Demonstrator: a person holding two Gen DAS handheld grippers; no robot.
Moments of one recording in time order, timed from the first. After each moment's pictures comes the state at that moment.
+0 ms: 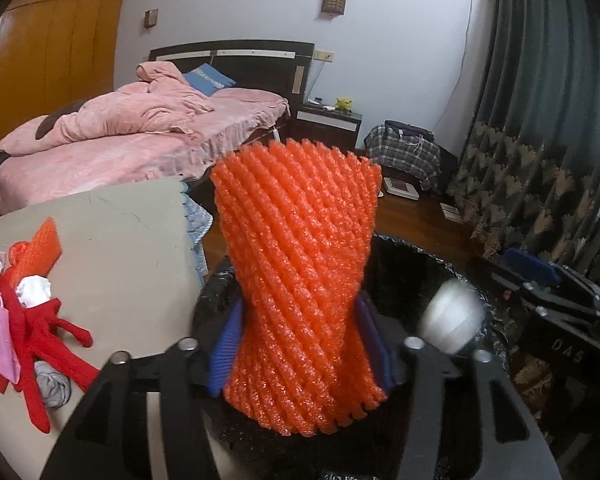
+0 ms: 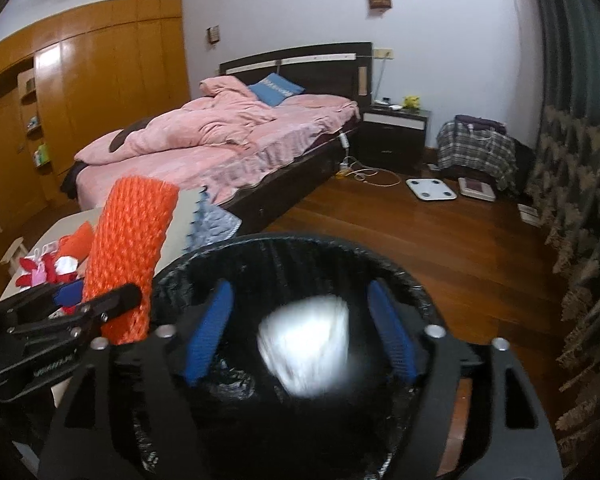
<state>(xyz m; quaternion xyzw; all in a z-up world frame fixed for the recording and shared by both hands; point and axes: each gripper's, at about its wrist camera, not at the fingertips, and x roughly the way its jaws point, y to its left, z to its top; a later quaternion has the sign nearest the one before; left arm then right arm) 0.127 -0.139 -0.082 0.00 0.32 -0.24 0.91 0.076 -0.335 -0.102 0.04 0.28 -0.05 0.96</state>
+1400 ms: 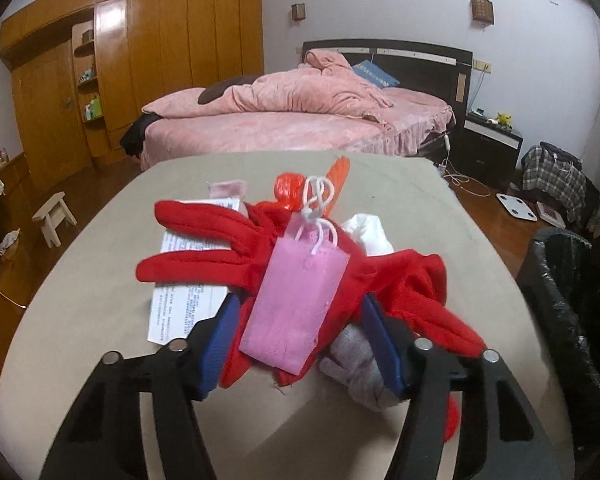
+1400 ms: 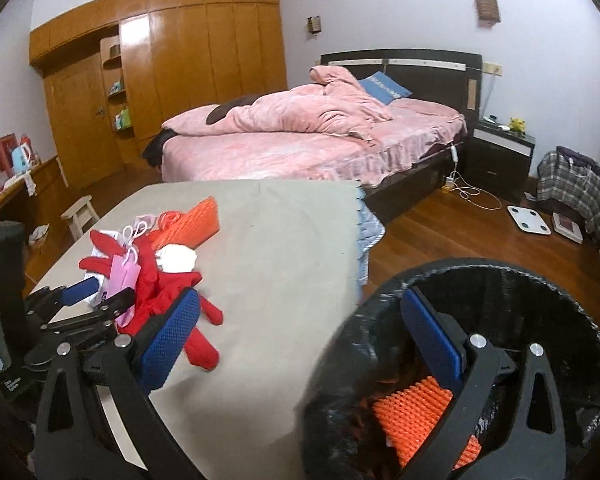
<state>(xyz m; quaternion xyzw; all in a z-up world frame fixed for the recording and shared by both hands) 0.160 0.083 -0.136 0.00 0.34 0.03 0.94 0.155 -0.142 -0.114 -0.01 0.29 0.12 0.95</state>
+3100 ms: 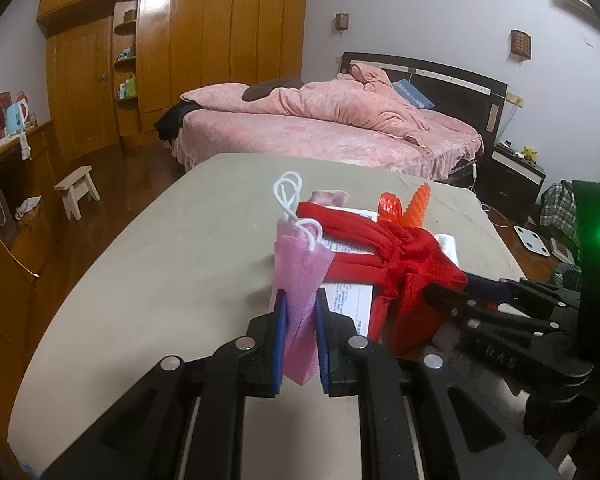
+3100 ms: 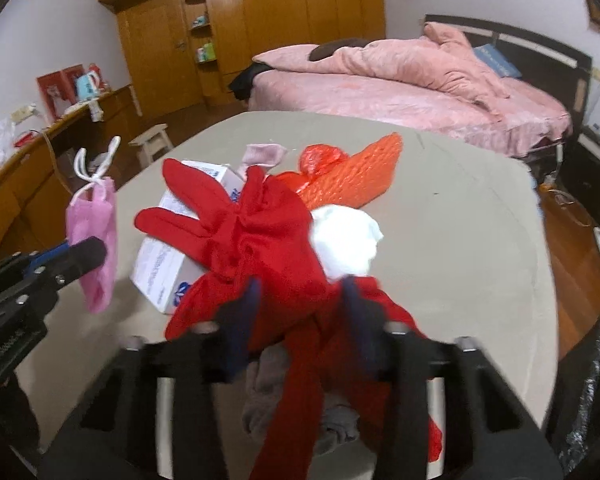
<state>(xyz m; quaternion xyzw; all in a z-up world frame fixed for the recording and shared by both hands) 0.125 0.170 -0.118 -0.06 0.32 0.08 0.94 0.215 0.013 -0.166 -0.06 0.37 0.28 0.88</state>
